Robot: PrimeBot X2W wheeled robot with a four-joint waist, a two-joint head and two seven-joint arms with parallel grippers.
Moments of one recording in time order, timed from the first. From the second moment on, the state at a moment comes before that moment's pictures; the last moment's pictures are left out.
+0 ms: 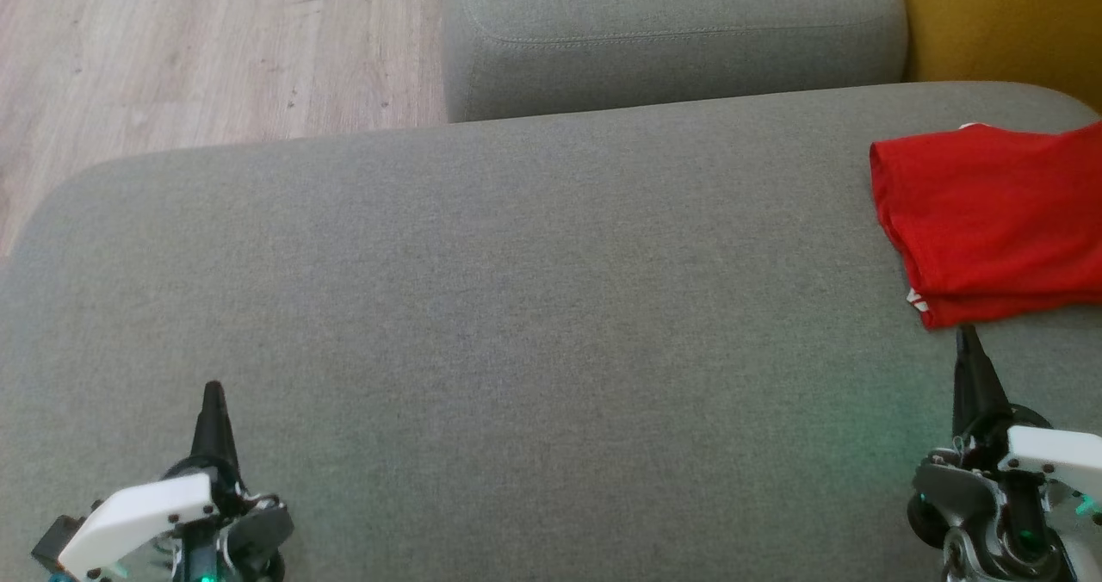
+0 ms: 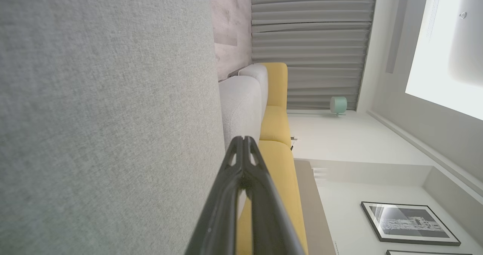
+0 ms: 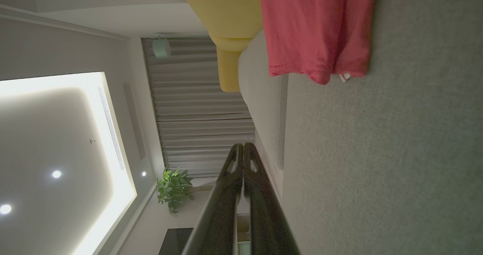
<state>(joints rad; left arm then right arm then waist) -0.06 0.07 0.04 0.27 -1.64 -0.12 0.08 -0.05 -0.06 -0.10 0.27 1.63 0.12 0.08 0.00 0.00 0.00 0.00</state>
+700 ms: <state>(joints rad) -0.06 0.06 0.04 0.27 -1.64 -0.12 0.08 -0.05 -0.06 -0.10 0.27 1.63 0.12 0.08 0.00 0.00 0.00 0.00</state>
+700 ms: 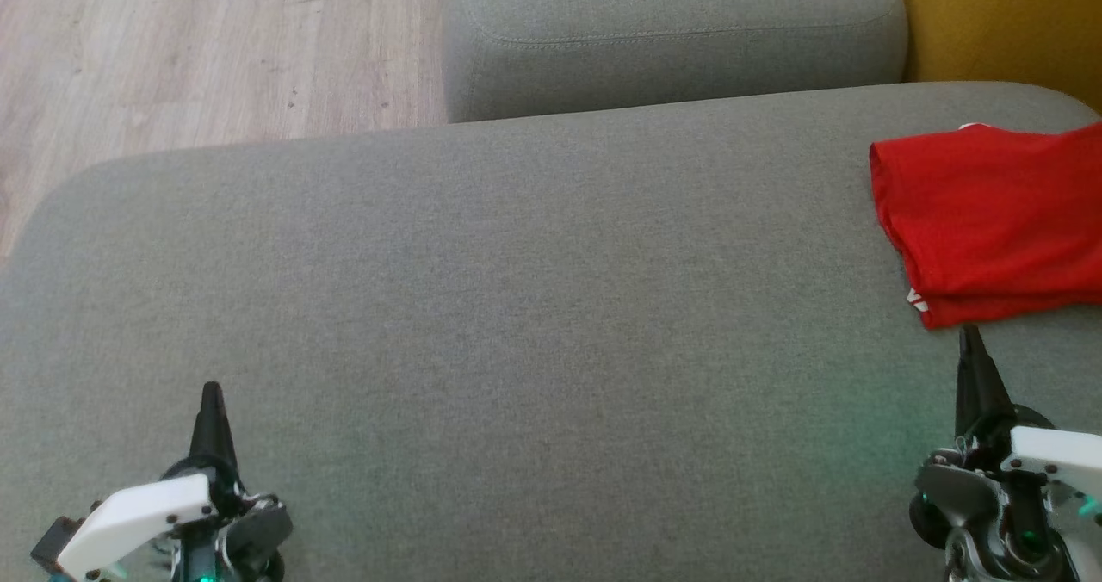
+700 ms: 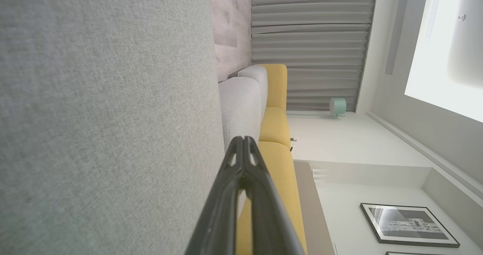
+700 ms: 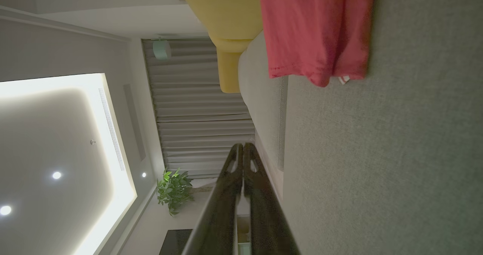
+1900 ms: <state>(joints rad) -0.06 0.06 0.06 0.27 -1.63 -0.12 0.09 -0.05 -0.06 -0.11 0.28 1.63 0.12 0.09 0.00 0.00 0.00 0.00</state>
